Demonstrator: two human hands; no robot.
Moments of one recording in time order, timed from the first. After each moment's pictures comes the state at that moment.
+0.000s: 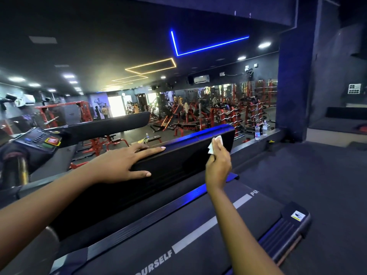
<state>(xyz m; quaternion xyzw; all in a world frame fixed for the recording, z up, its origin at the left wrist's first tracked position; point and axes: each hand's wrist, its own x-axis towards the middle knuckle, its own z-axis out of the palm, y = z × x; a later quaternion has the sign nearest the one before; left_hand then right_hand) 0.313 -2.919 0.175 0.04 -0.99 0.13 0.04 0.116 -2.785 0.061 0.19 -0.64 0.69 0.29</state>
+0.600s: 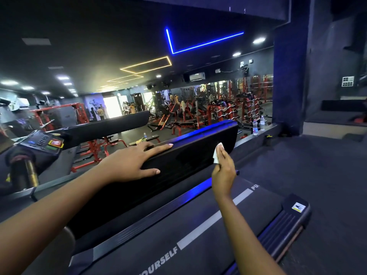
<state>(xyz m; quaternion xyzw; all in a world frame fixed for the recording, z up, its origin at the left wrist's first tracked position) 0.313 -2.920 0.171 0.02 -0.99 0.12 0.06 0.126 -2.782 0.027 0.19 -0.65 0.68 0.27</state>
